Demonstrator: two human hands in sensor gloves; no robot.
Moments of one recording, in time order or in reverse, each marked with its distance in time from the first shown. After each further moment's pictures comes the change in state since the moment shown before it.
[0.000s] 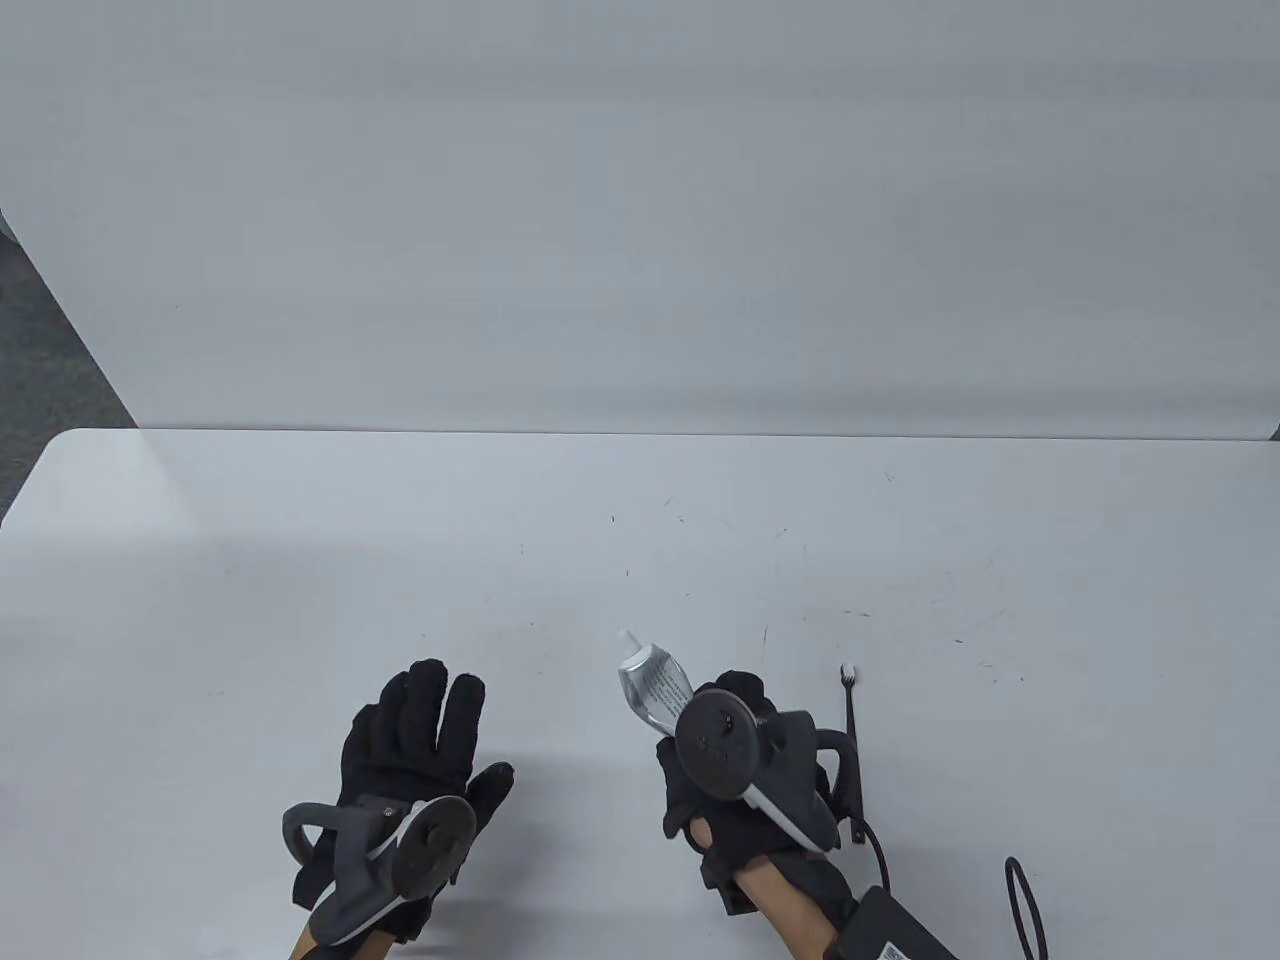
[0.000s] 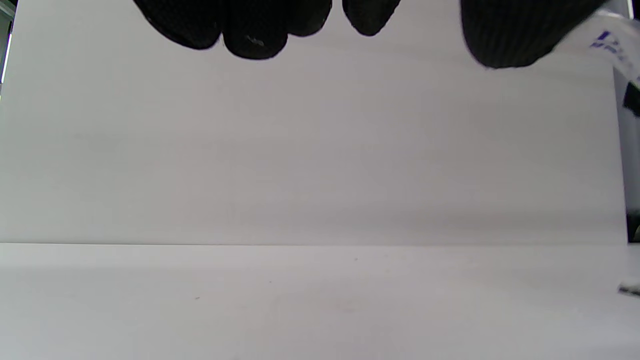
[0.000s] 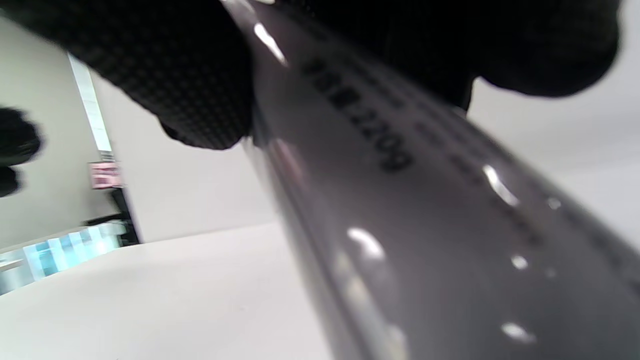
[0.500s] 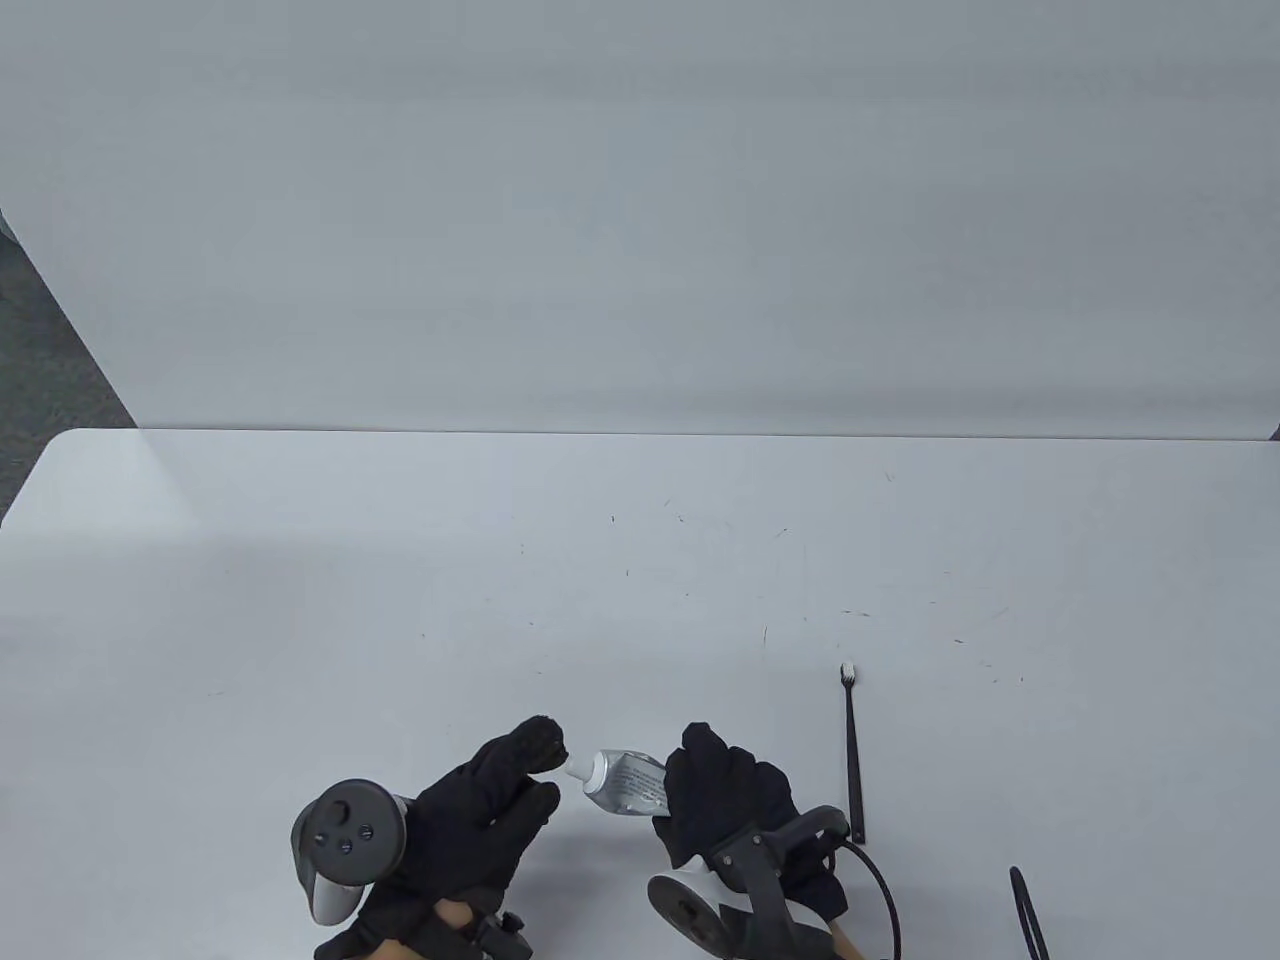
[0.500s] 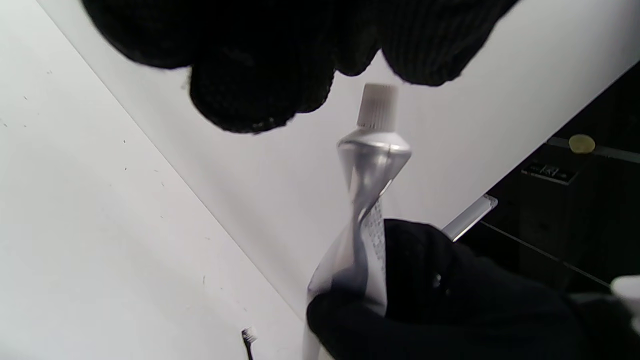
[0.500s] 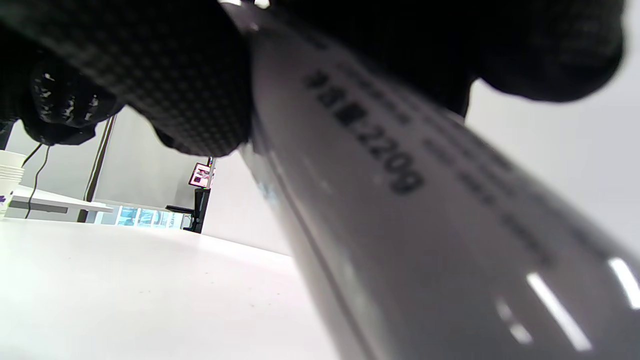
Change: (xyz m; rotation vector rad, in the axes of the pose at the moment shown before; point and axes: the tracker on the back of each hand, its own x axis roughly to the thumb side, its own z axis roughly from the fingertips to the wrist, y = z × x) left_hand 0.013 -0.020 0.000 -0.149 -0.066 0.934; right_hand 0.020 0.022 0.049 -0.158 -0.280 0.223
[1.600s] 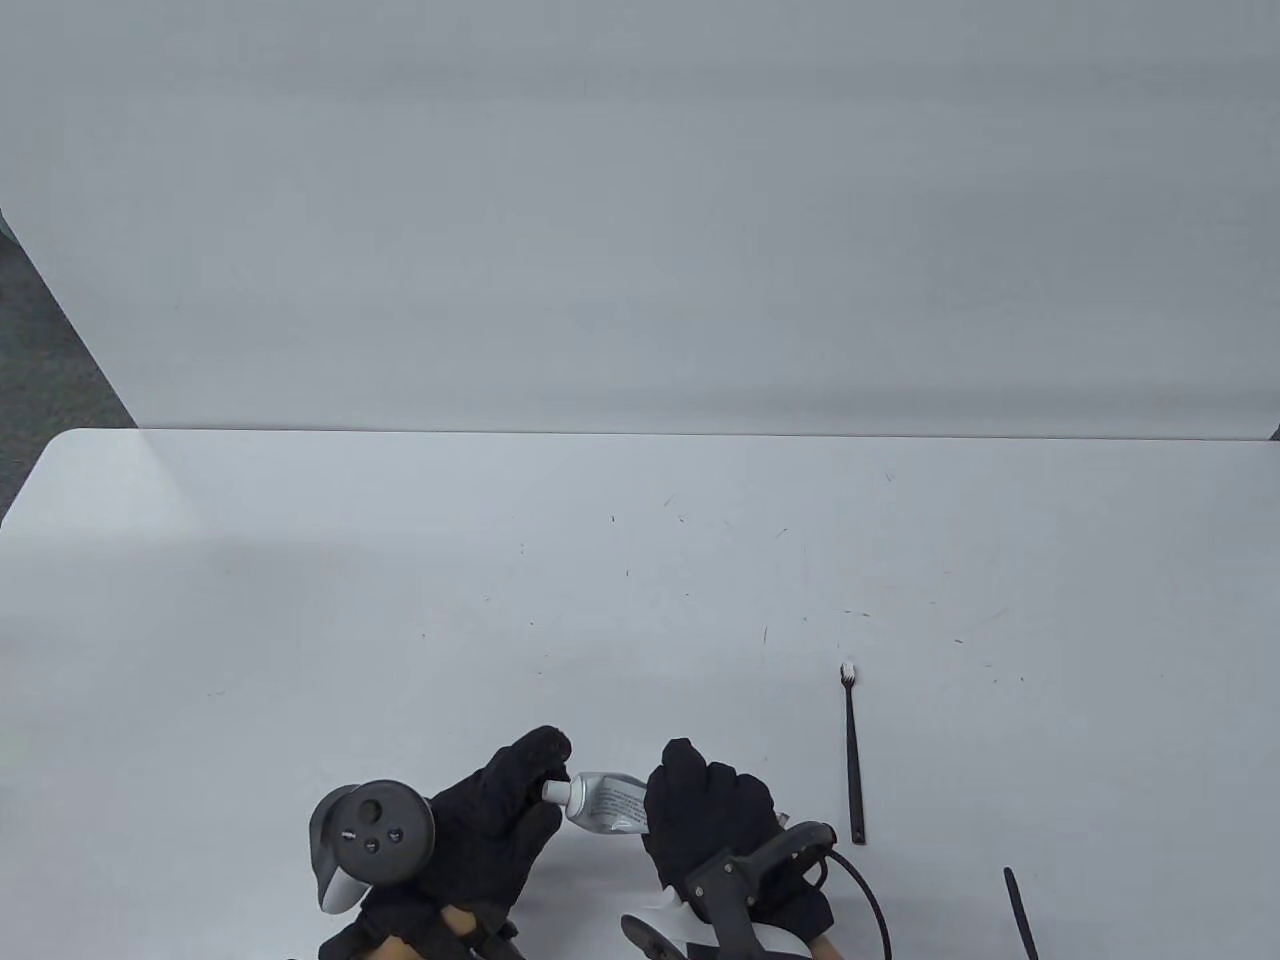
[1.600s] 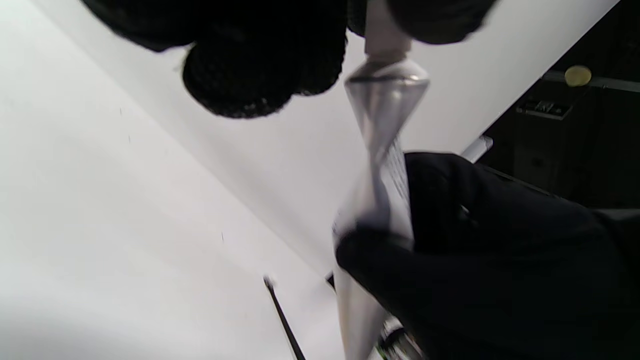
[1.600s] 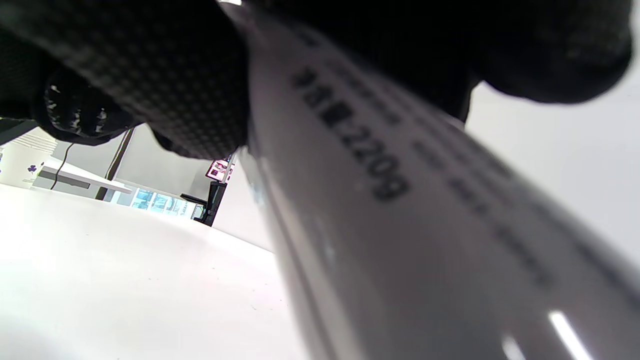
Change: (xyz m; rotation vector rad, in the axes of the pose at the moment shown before) left_hand 0.004 -0.007 -0.005 -0.221 -0.051 -0.058; right_hand 0.018 -0.004 0.003 -0.035 -0.087 0.112
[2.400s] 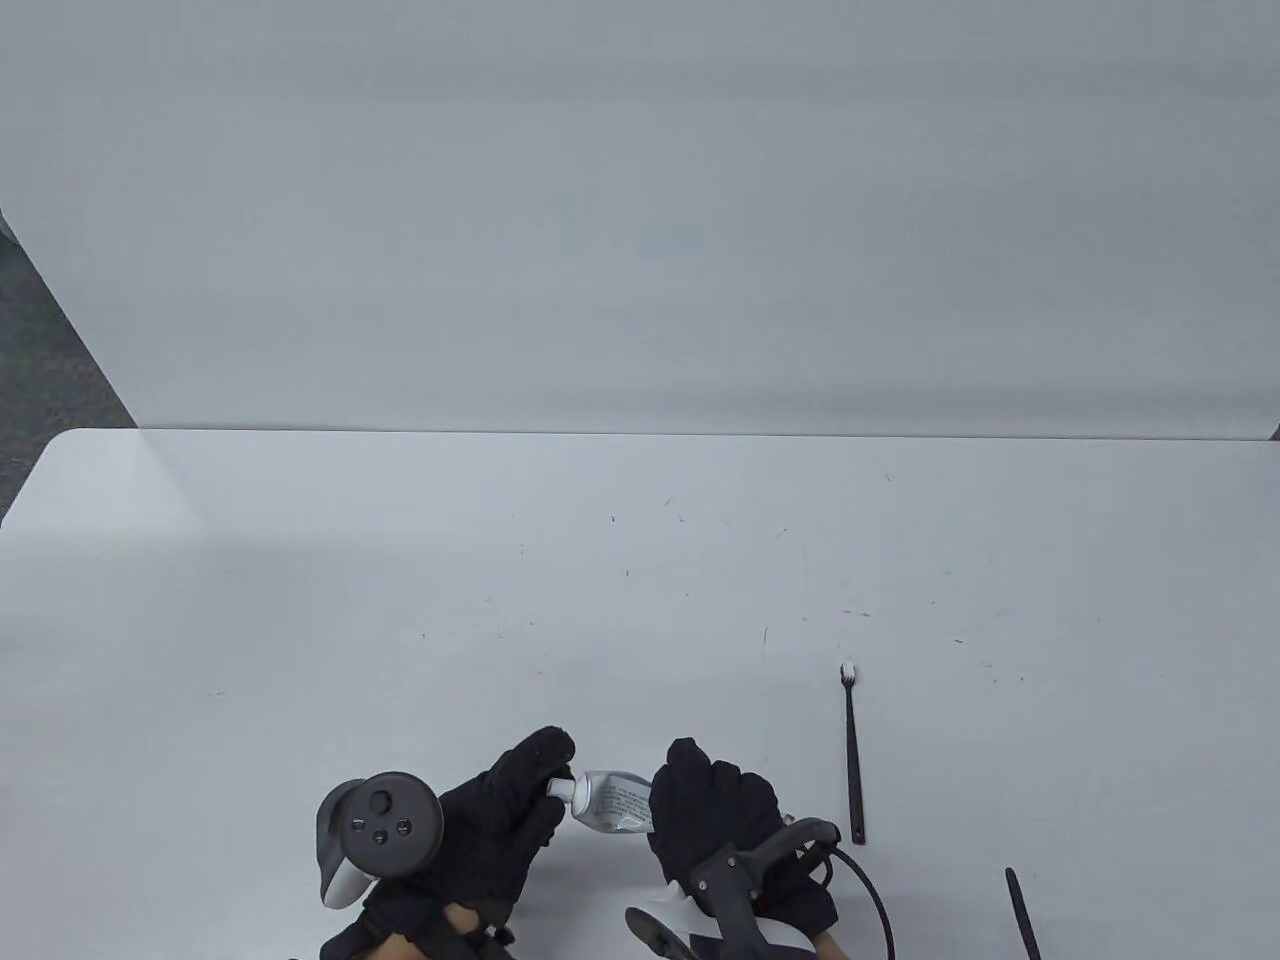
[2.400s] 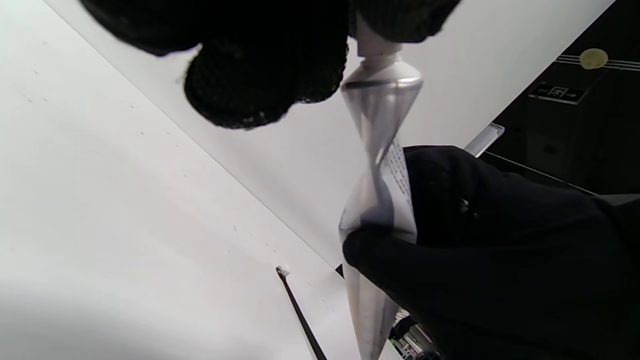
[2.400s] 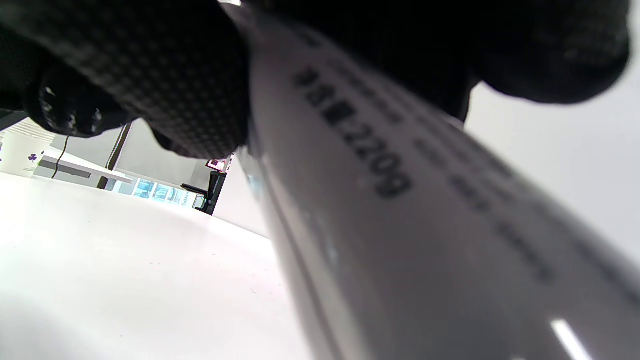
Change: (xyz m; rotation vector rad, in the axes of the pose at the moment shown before) left_hand 0.000 -0.001 -0.001 0.052 0.032 -0.032; right_hand -0.003 0.004 0.000 0.038 0.000 -0.003
